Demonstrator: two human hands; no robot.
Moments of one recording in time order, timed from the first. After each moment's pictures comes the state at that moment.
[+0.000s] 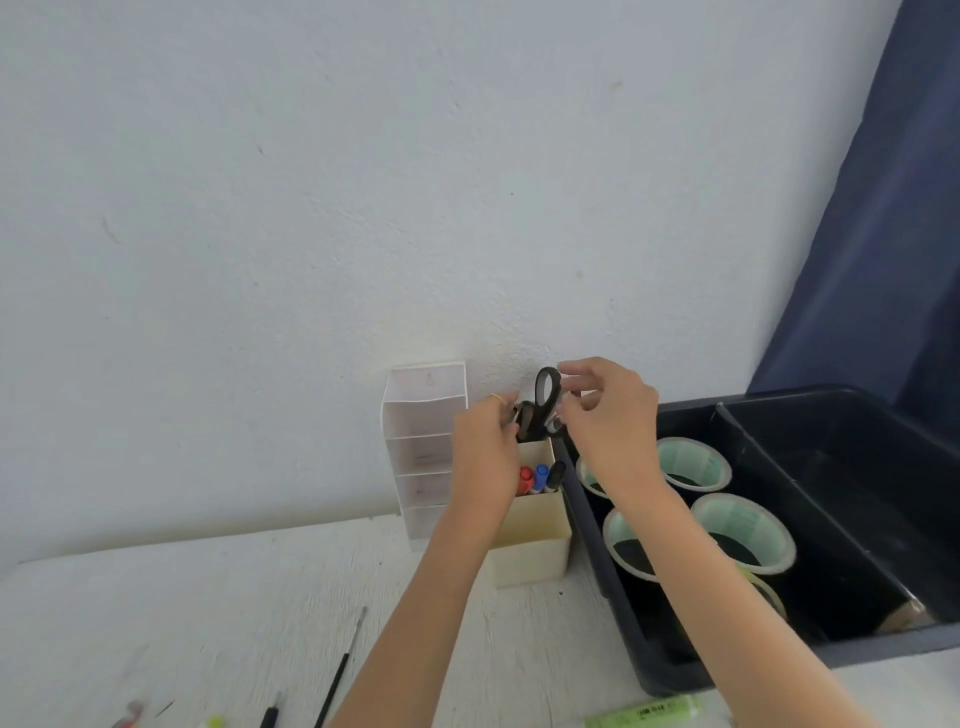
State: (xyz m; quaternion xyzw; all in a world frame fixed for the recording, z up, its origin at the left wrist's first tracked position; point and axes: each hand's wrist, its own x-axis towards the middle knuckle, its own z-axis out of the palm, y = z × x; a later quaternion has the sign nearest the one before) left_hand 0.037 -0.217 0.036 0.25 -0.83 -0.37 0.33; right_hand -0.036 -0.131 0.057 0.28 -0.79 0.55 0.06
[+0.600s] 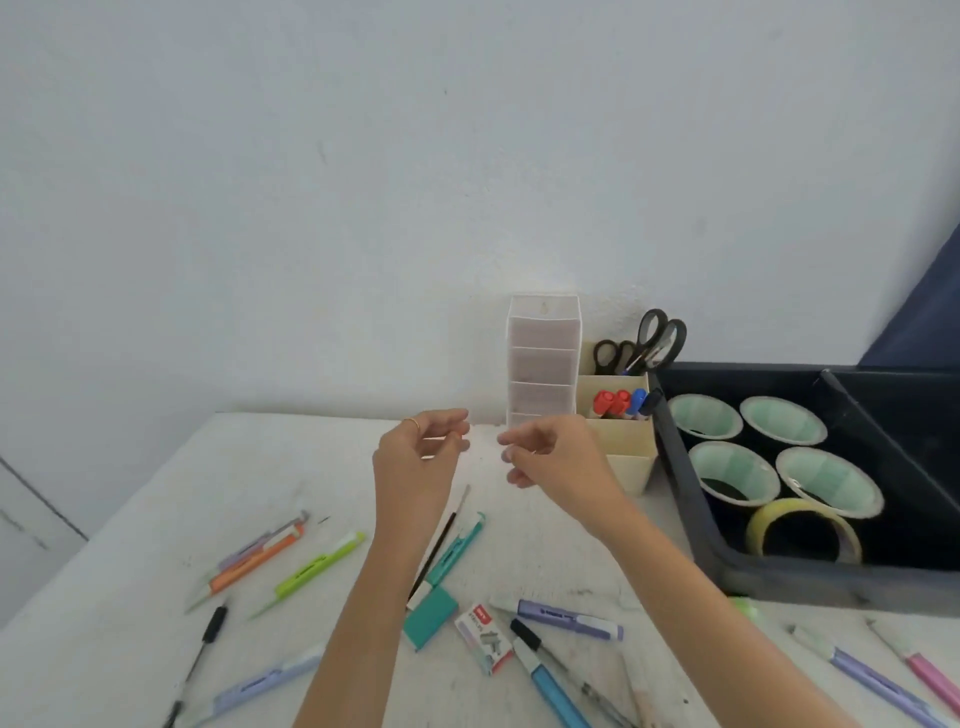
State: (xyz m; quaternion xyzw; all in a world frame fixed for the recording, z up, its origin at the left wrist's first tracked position) left_hand 0.234 -0.214 0.012 0.38 -0.68 -0.46 0.43; right_hand 0.107 -0.143 0.013 0.38 -0.73 0.50 -0.24
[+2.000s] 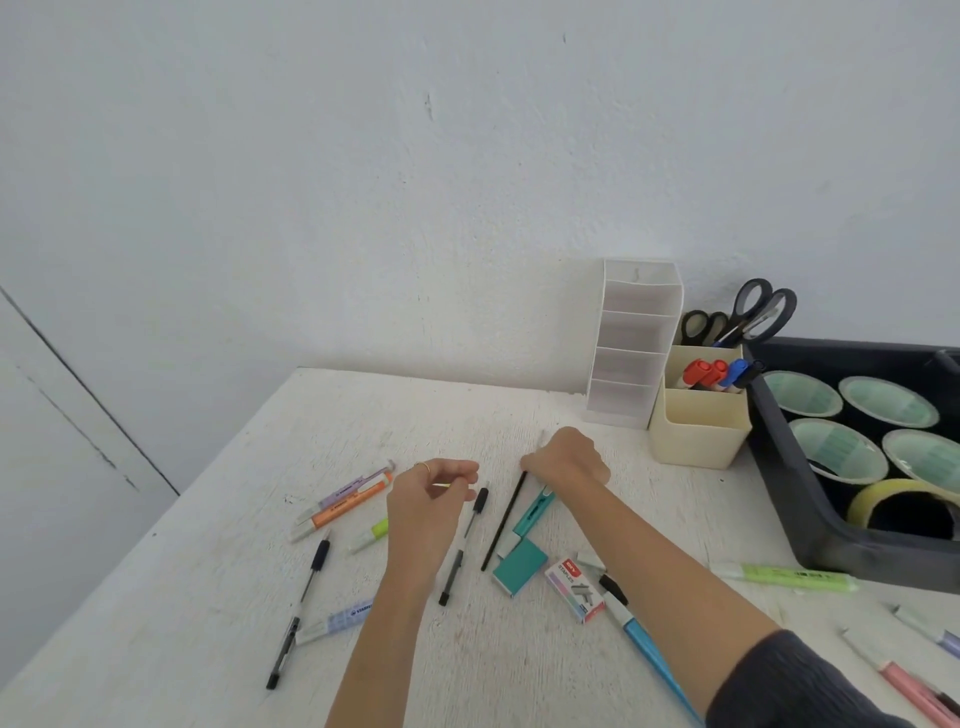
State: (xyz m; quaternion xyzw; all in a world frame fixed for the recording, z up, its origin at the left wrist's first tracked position) left_hand 0.325 -0.224 -0.039 0.49 -0.63 -0.49 0.36; right_hand 0.159 -0.229 -0.059 0.25 -0.91 0.23 -0.25
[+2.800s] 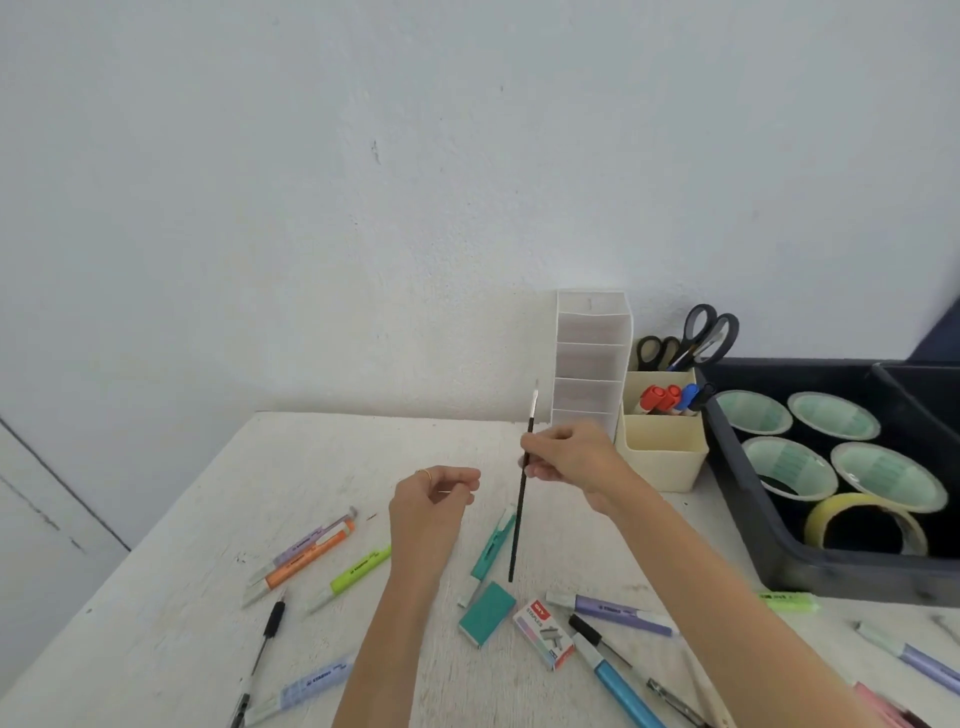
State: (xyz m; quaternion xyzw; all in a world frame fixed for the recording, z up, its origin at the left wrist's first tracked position) left_hand 0.278 -0.232 -0.028 0.47 -0.64 -0.50 0.35; right_hand 0.119 -0.189 -0.007 0.24 -0.71 0.55 -0.38
